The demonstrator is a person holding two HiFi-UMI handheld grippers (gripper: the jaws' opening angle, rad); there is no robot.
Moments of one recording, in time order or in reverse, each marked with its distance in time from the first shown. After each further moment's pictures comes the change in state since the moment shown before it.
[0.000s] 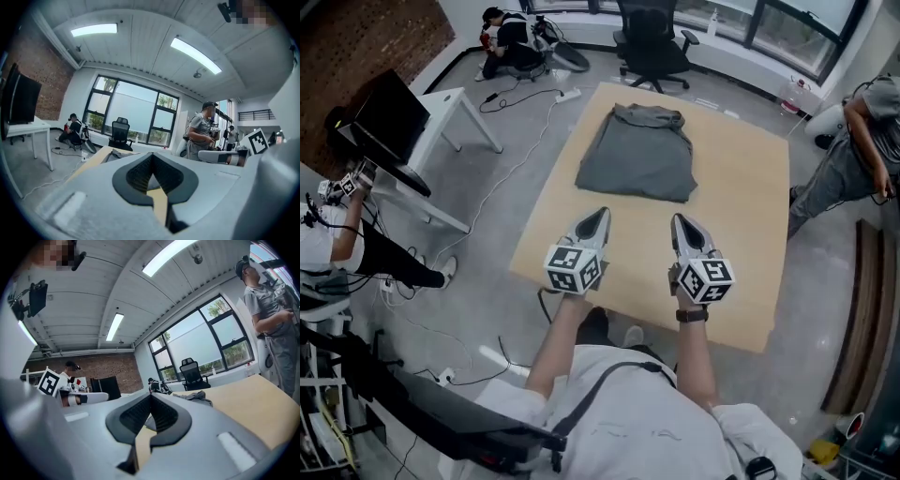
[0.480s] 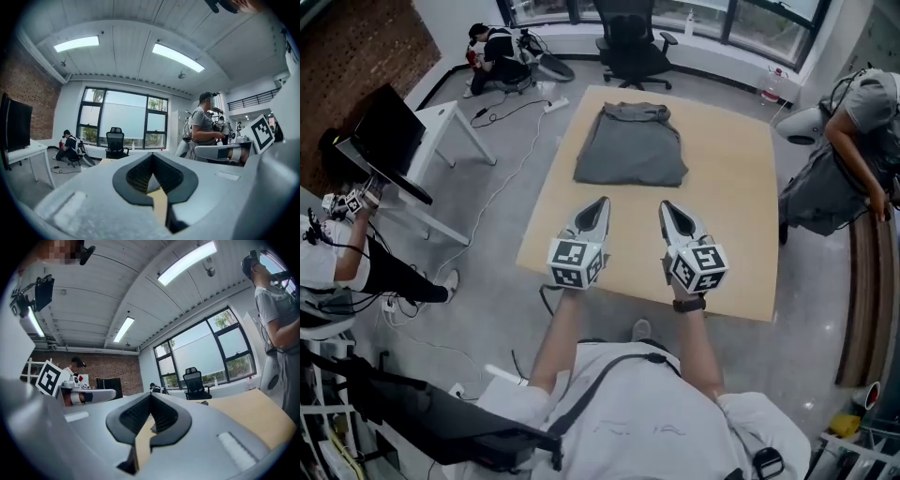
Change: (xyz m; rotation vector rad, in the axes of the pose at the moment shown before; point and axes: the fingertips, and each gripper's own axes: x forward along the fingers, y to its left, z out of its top) left arm -0.054 -0.027 0.032 0.172 -0.042 -0.047; right arm -0.031 0.076 0.019 -0.105 -0.065 0.015
